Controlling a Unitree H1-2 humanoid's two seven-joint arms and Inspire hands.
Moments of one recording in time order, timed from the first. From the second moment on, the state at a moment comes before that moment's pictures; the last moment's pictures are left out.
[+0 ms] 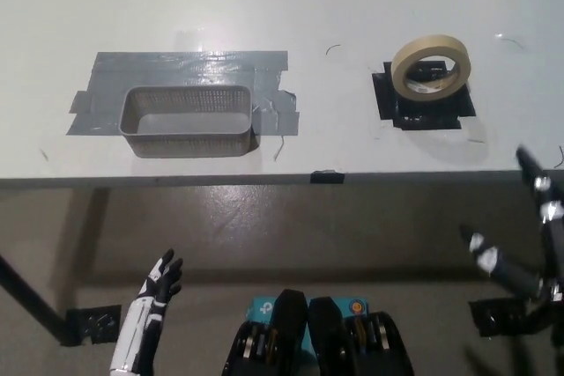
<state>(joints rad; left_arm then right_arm) 0.10 0.06 -0.03 -0.02 0.09 -0.11 -0.04 -0.11 -0.18 -0.03 -0.24 -0.29 -0.12 -0.02</state>
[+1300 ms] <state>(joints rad) 0.12 0.07 -0.04 0.00 0.10 -0.11 -0.04 -0.95 -0.34 0.41 0.71 -0.76 0.21 0.05</state>
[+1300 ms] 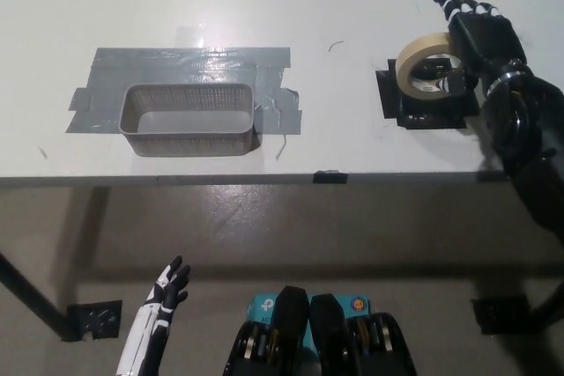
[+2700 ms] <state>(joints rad) 0.13 0.07 -0.03 -0.01 0.10 -0.12 -0.04 -1.17 -0.24 0.70 1.28 -0.85 0.14 -0.19</state>
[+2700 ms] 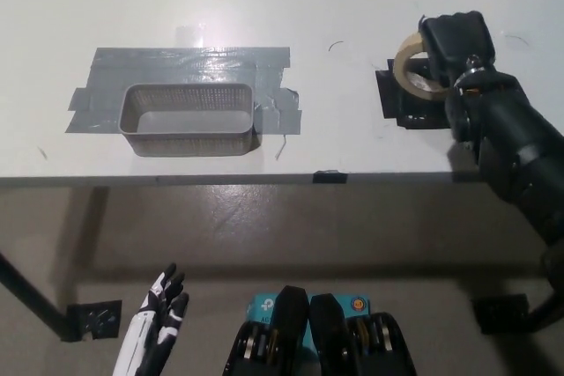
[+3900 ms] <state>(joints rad) 0.11 0.09 -0.04 -0.02 0.10 -0.10 -0.04 -1.19 -0.06 0.57 1.01 -0.82 0.04 -0.33</state>
